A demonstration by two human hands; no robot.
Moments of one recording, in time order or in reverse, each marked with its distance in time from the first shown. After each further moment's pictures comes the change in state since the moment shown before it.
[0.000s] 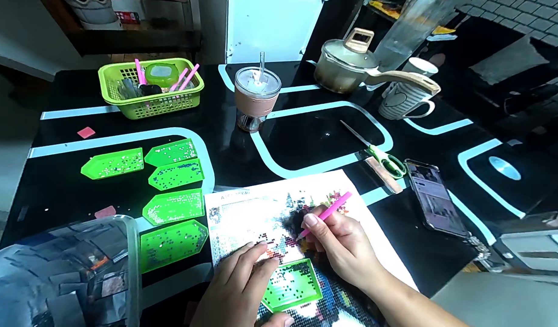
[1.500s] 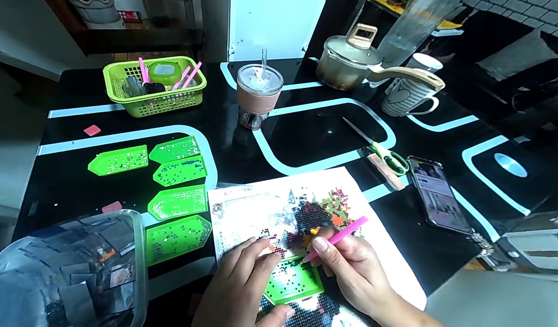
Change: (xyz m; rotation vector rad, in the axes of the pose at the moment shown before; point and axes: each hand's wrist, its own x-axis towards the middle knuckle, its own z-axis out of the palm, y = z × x) left_hand -0.001 -0.001 0.002 0.023 0.012 0.005; right_hand -0.029 -0.009 0.007 0.164 -0.023 -0.062
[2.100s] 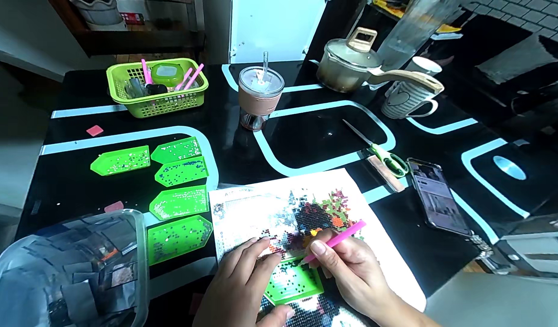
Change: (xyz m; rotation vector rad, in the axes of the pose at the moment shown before) left_hand 0.000 0.000 0.001 -0.005 0.011 0.000; right_hand 0.000 0.000 0.001 -0.002 -0.019 -0.016
